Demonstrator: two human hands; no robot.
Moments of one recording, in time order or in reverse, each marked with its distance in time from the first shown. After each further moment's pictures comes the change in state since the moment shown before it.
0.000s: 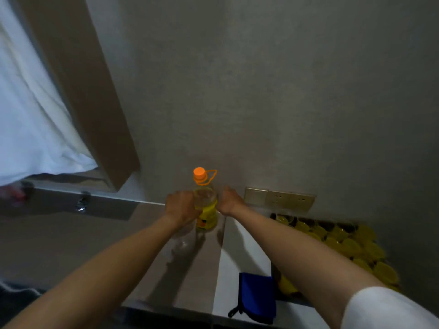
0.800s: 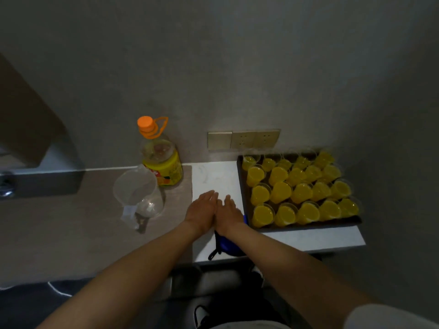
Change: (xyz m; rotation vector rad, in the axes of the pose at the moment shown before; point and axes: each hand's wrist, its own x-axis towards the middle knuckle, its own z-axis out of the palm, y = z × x) left_hand -0.064 0.107 0.174 -0.221 -0.327 0.490; right_hand -0.099 0.144 0.121 -0.245 -0.129 0.207
